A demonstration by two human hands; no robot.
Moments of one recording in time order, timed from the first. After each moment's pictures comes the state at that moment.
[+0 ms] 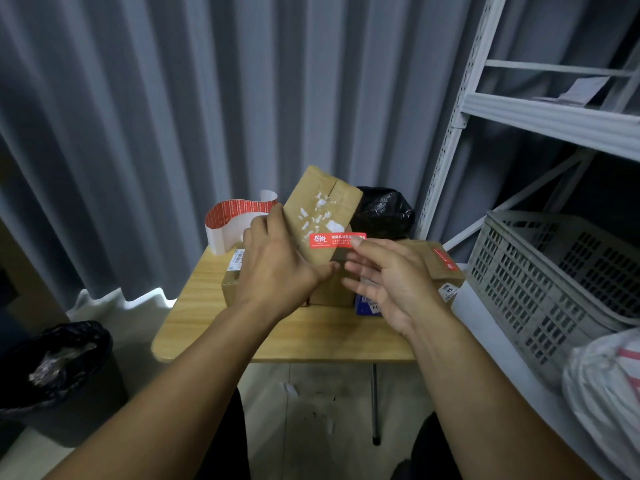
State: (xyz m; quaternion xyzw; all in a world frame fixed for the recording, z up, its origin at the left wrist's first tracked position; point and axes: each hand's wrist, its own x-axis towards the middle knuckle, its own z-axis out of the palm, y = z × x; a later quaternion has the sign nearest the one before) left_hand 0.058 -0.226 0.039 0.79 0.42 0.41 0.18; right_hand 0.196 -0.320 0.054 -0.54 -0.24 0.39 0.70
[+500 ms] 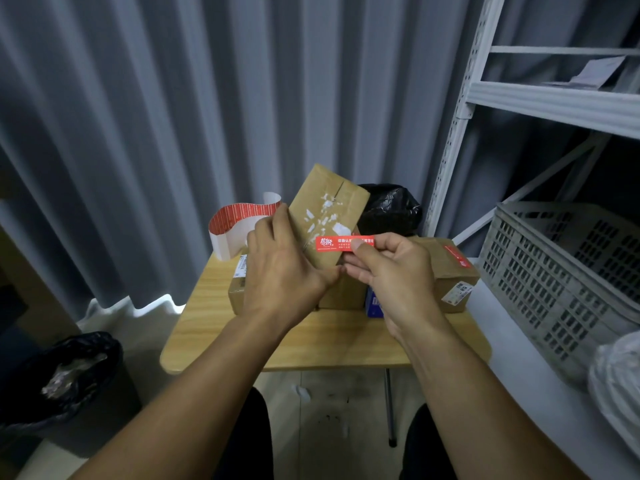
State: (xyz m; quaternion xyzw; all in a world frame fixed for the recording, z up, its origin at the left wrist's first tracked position) left_hand 0.060 -0.222 0.038 0.79 0.41 0.43 0.14; right_hand 0.178 -0.307 0.051 -0.55 -0.29 0.29 0.73
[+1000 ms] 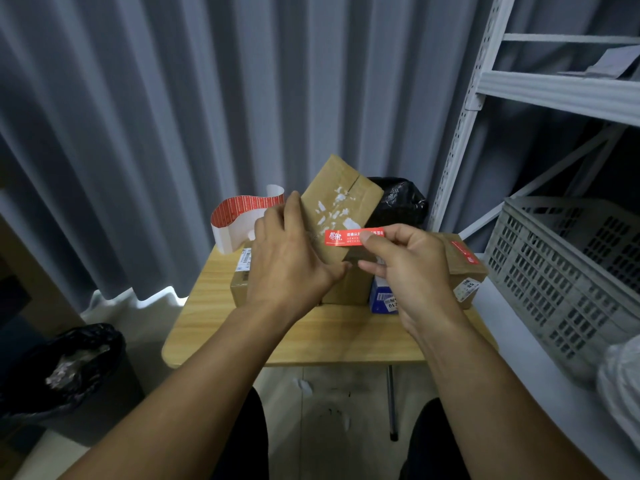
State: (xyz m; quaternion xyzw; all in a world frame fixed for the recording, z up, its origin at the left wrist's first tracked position) left_hand 0.064 -0.217 0.039 0.81 0.40 0.41 0.11; right_hand 0.186 -0.308 0.054 -0.58 -0.31 0.26 0.70
